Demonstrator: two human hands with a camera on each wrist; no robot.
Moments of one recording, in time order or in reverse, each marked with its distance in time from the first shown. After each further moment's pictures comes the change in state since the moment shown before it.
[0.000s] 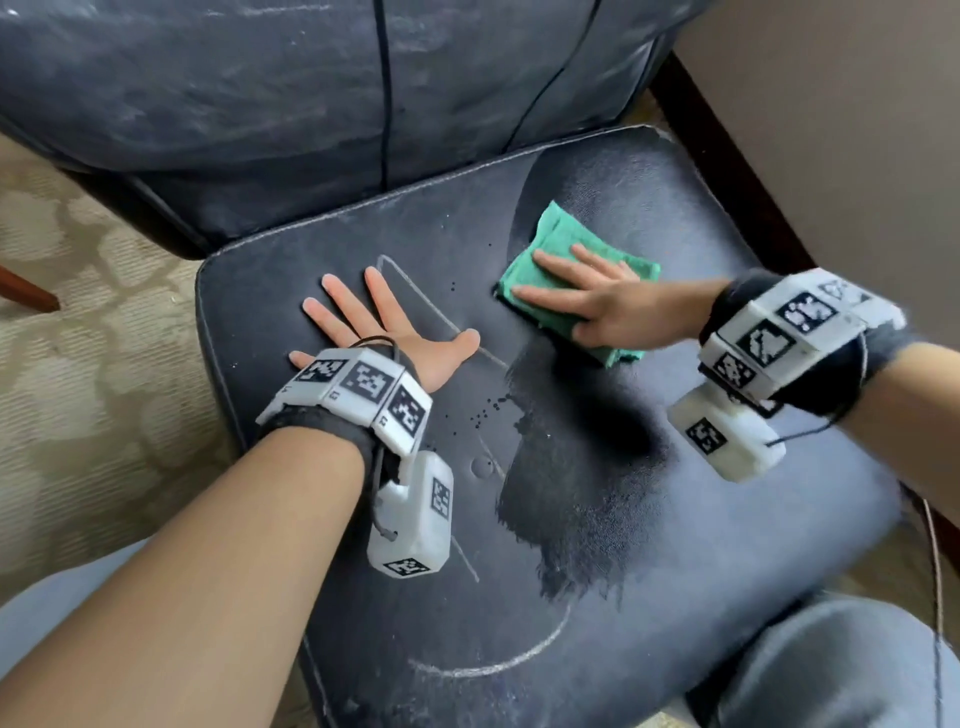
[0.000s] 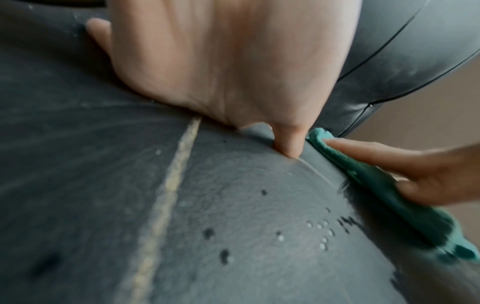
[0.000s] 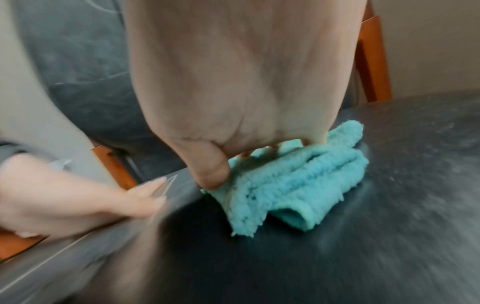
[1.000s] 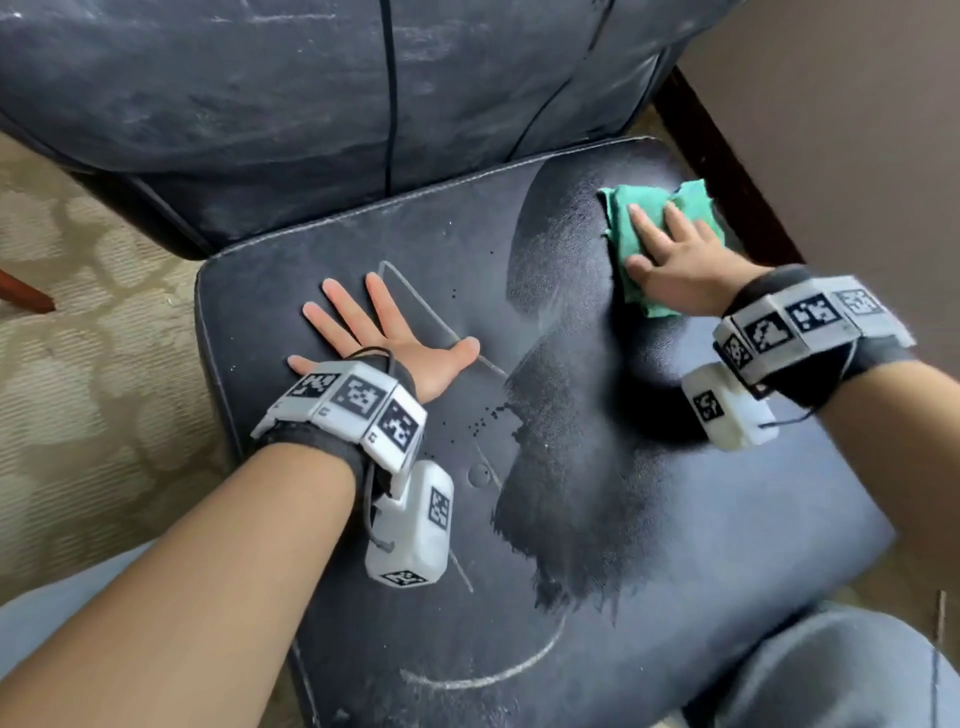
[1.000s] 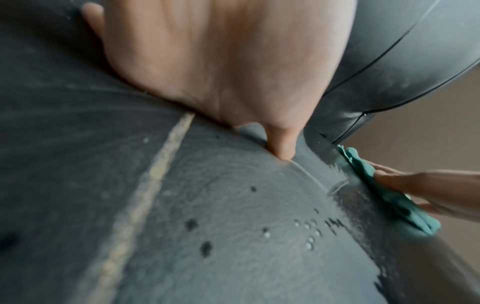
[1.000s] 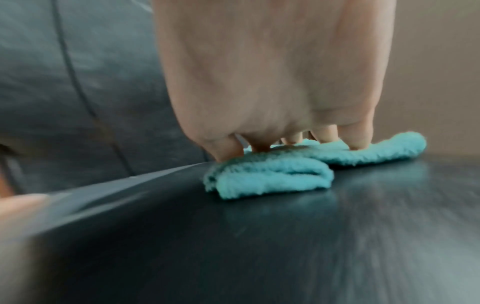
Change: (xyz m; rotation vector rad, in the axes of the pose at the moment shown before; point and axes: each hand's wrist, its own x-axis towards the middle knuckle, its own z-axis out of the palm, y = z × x) left_hand -0.001 0.001 -0.003 0.004 -0.031 0.011; right_hand 0.010 0.059 -0.008 0.101 0.277 0.471
